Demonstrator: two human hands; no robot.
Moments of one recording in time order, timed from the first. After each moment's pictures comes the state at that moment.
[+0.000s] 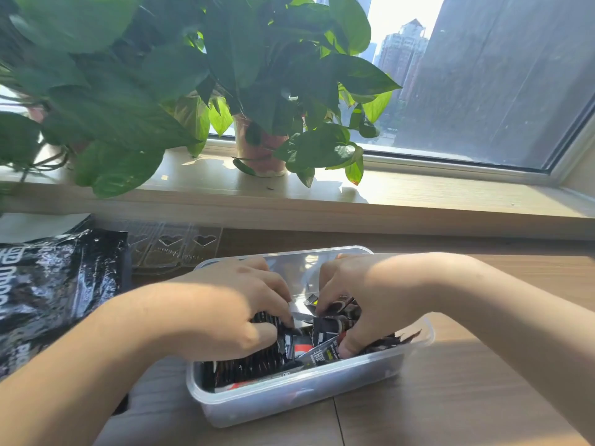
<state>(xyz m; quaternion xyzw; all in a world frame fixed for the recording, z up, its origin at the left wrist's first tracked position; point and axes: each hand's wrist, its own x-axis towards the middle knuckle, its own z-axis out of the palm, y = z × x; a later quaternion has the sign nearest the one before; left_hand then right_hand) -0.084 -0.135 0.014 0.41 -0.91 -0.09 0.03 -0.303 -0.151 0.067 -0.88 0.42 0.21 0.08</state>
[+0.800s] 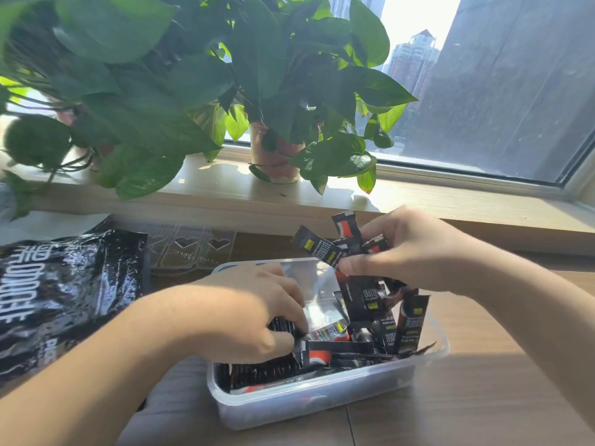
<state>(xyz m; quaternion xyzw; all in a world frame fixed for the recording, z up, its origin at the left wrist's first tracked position) -0.084 -0.131 0.018 0.41 -0.90 -0.10 0.03 -0.315 -0.155 0.093 -0.79 0.51 -0.17 0.29</state>
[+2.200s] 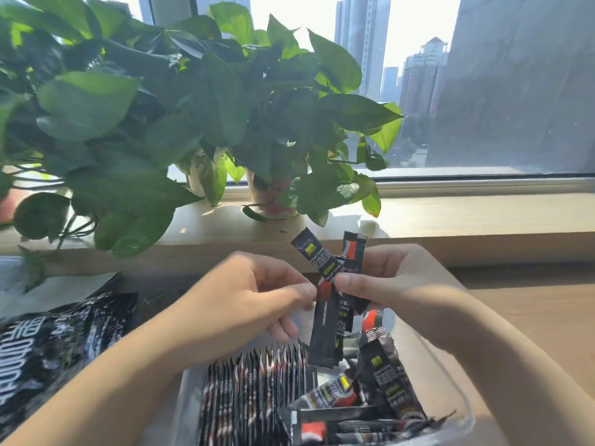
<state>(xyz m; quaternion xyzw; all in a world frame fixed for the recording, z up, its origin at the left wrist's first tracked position) -0.112 -0.148 0.058 0.50 -0.68 -0.39 0.36 -0.332 -0.185 0.050 -0.67 0.41 -0.39 0.48</state>
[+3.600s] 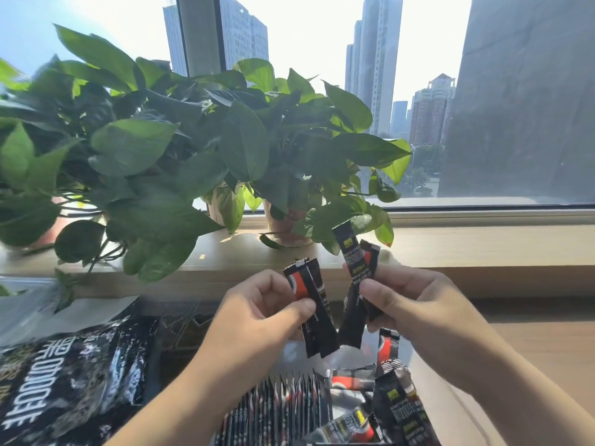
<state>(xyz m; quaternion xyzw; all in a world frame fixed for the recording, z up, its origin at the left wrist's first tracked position) -0.124 -0.142 0.042 0.46 -0.57 -0.36 0.58 -0.326 -0.171 0.057 -0.63 0.32 -0.48 0.52</state>
